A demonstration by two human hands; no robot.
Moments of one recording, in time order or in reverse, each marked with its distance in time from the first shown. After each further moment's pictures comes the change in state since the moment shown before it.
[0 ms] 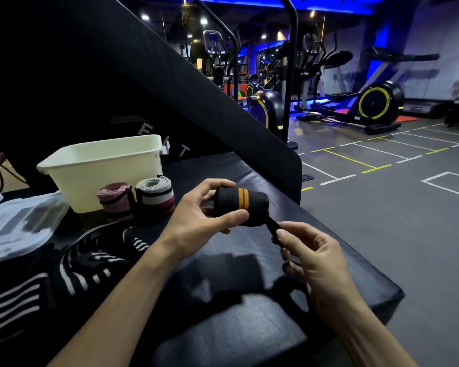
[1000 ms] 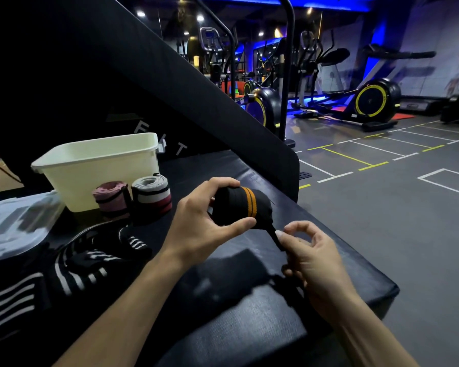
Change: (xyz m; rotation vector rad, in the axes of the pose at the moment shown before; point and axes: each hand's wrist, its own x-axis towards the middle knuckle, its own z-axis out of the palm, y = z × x) left_hand -0.007 -0.001 0.013 0.457 0.147 0.305; right_hand 0.005 0.005 -0.004 -0.013 0.066 0.087
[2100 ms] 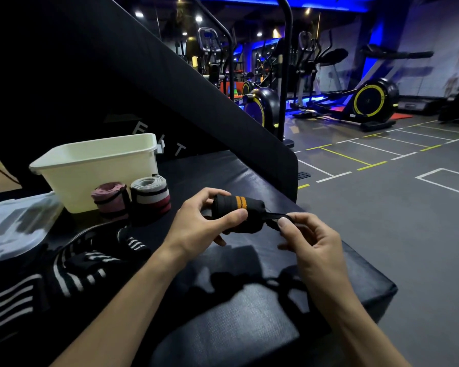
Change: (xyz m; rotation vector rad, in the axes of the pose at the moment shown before) left_hand 0.002 -0.012 0.006 -0.424 -0.094 -0.445; right_hand 0.003 0.003 -0.003 -0.172 0.036 -0.417
